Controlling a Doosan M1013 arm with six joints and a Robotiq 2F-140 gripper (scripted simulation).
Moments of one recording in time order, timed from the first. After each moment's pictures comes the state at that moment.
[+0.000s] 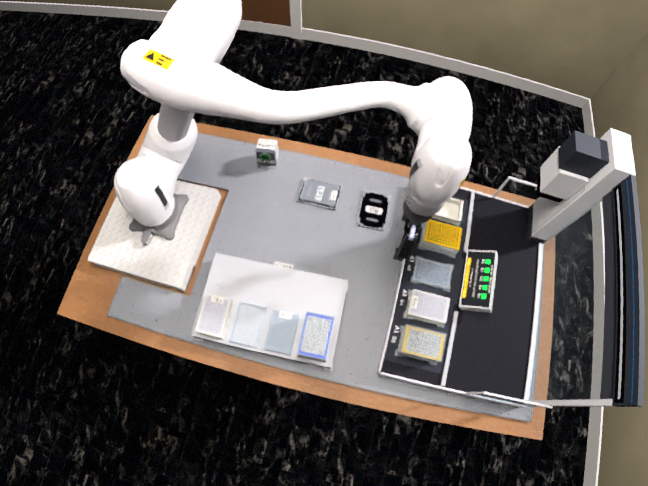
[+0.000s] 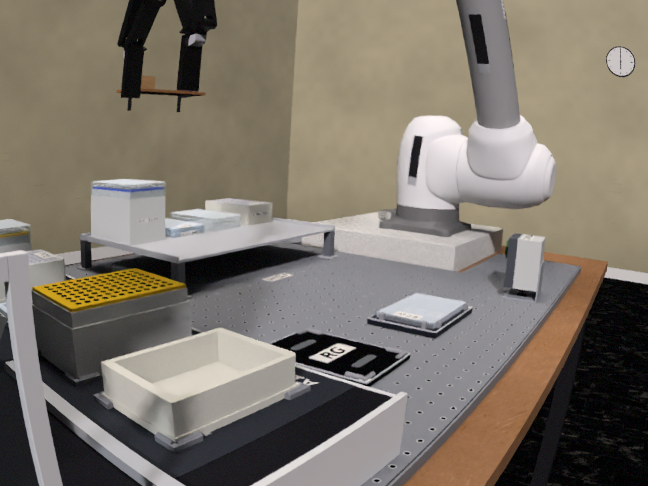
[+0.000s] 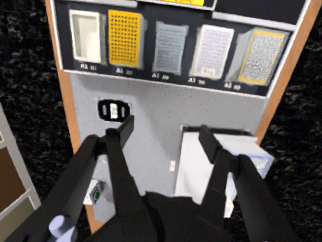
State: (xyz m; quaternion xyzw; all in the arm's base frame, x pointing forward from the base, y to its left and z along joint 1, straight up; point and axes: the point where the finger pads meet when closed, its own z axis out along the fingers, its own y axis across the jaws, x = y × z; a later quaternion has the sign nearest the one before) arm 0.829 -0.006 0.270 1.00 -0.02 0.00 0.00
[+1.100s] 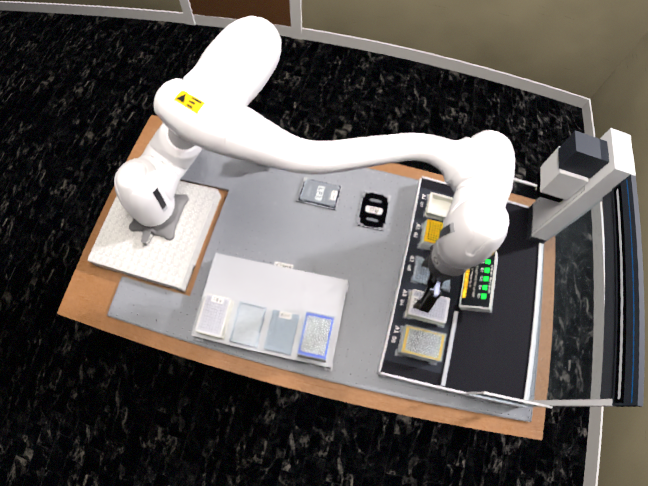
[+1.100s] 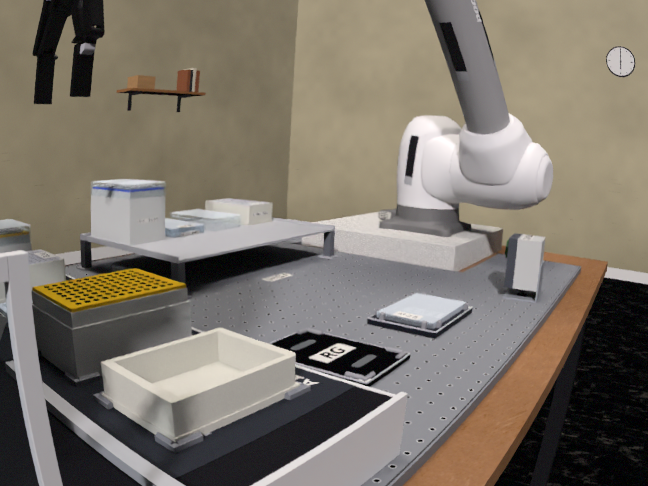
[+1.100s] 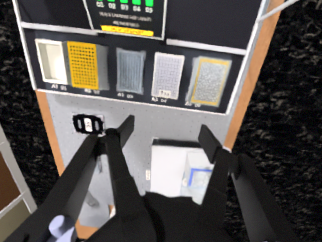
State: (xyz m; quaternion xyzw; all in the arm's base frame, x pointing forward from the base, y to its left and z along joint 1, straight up) arm 0.905 -0.128 0.270 1.00 -0.02 0.00 0.00
